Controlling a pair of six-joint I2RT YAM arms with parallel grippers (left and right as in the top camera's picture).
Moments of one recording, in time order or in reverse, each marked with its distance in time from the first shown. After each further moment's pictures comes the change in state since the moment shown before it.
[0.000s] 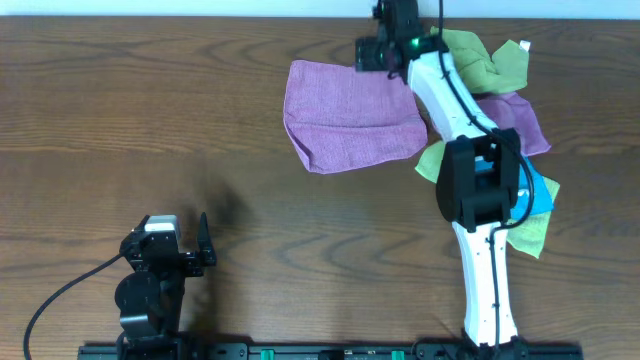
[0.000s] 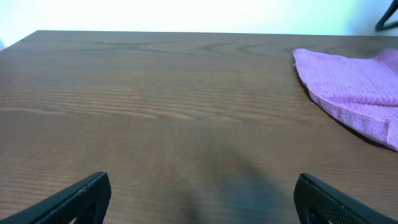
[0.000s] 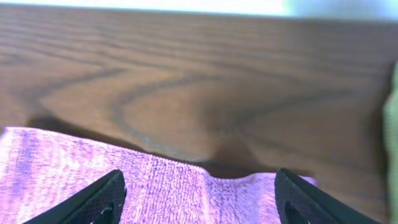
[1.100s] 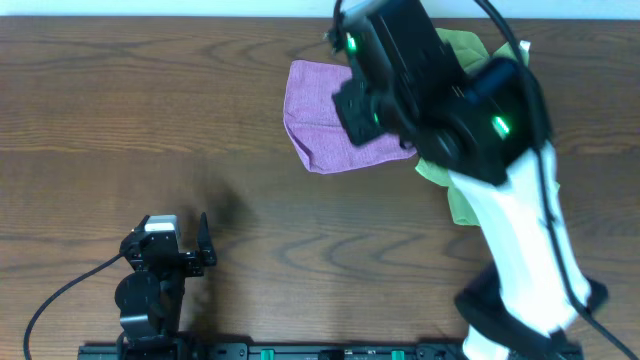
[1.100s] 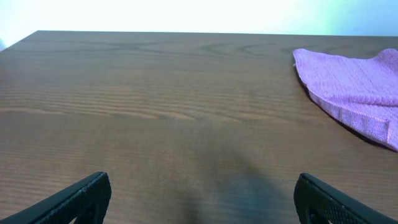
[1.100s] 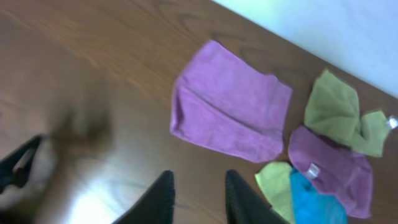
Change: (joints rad) left arm 0.000 0.000 0.000 0.001 0.000 0.000; right arm 0.494 -0.632 0.422 -1.029 0.217 -0.019
